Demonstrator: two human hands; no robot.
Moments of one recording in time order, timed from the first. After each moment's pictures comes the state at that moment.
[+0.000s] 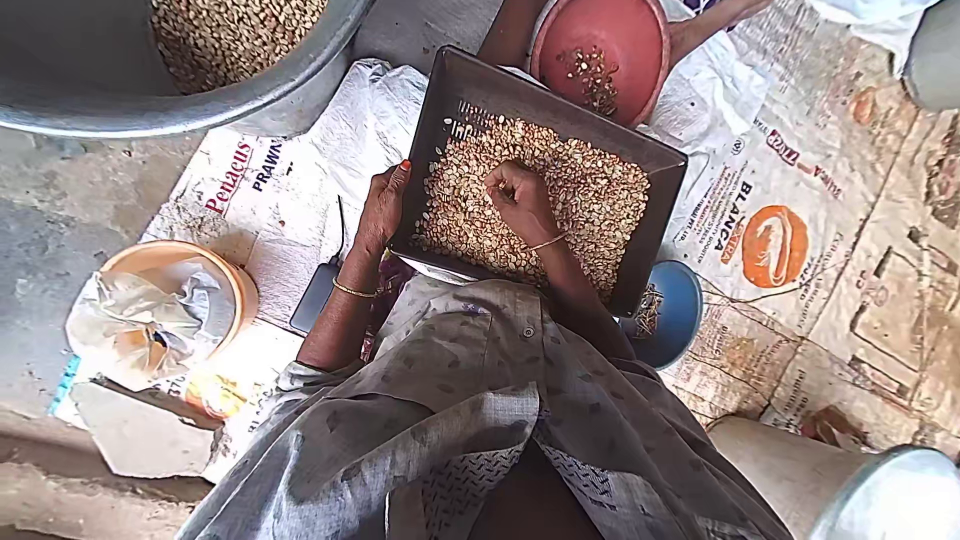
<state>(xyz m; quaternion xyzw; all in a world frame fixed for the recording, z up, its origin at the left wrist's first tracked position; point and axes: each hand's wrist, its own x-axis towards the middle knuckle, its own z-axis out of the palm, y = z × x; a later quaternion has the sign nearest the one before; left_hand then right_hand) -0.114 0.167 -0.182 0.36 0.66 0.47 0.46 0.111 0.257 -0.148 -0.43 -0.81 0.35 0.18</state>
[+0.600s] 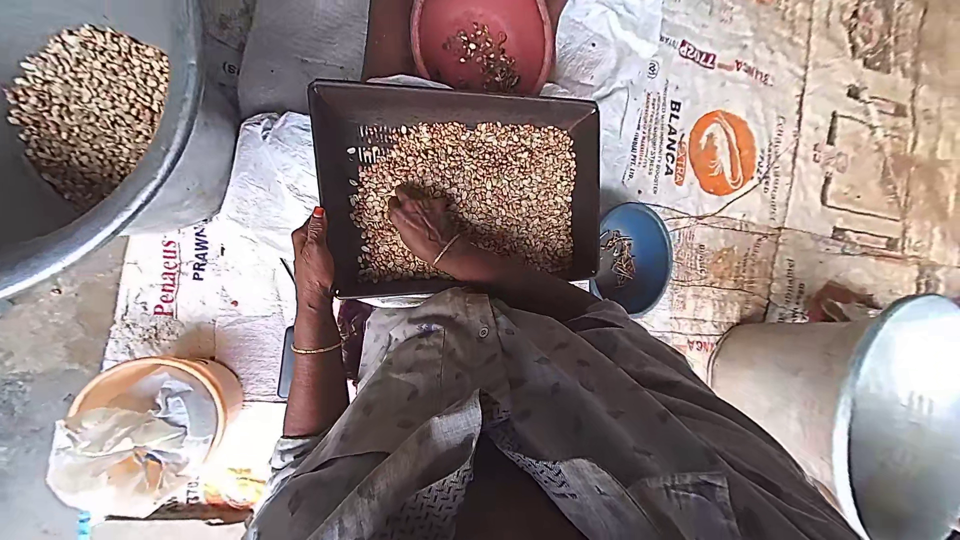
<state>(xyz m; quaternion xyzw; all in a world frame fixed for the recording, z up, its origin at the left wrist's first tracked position) -0.100 0.137 -0.158 0.35 0.68 0.46 0.45 0.062 0.227 -0.154 -0.47 -0.87 0.15 0.00</state>
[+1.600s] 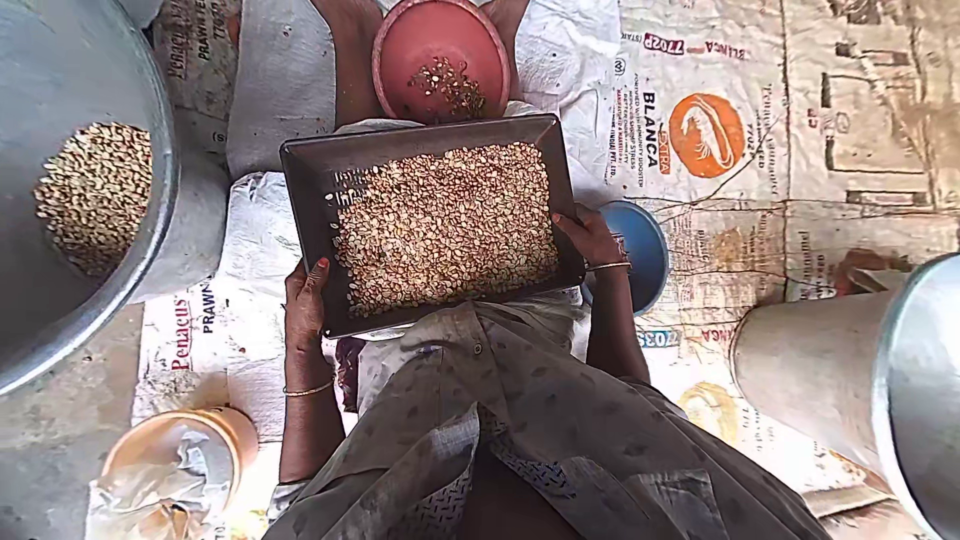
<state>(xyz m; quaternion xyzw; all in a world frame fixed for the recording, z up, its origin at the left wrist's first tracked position) -0.113 0.160 -0.179 0.41 0.66 0.42 0.47 0.361 0.221 -0.162 -0.69 -0.57 0.35 0.26</state>
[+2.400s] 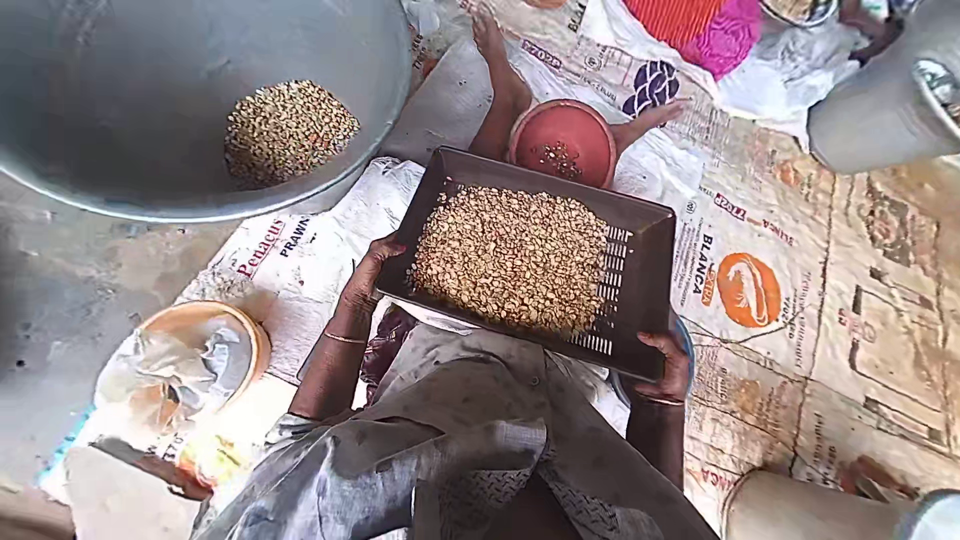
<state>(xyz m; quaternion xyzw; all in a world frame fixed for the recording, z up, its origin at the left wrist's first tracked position) -0.135 0.147 -0.170 0.24 0.43 0.59 0.64 0.311 0.143 -0.087 -0.53 -0.34 0.55 0.54</state>
